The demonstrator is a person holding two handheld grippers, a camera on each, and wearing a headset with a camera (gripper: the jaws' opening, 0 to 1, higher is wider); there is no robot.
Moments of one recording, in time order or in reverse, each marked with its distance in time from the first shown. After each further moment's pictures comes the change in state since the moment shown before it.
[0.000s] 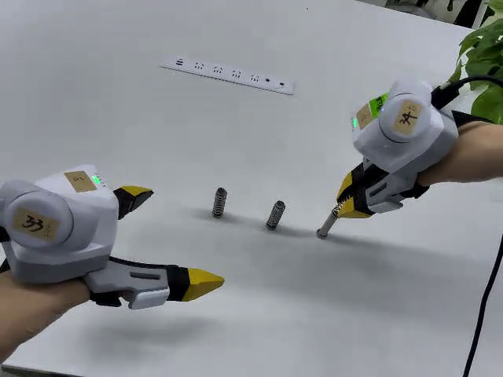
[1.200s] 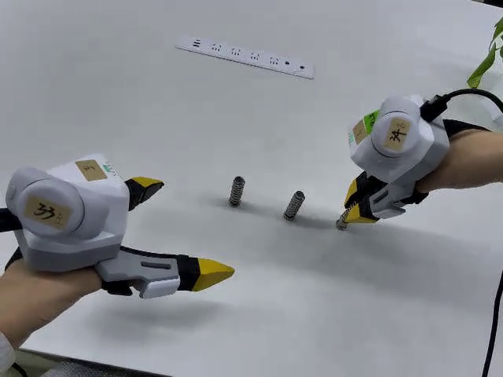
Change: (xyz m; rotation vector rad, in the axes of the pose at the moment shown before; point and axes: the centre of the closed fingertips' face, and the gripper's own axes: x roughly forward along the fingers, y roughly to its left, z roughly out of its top) left arm -0.001 0.010 -0.009 -0.034 0.014 0.006; right arm 0.046 -0.002 -0.009 -0.038 0.068 0.051
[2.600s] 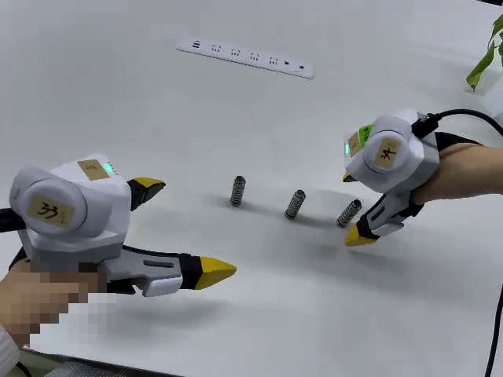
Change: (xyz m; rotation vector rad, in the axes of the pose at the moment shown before) left arm -0.001 -0.001 0.002 0.002 -0.002 -0.001; right arm 0.005 -0.007 -0.003 -0.001 -0.003 -0.101
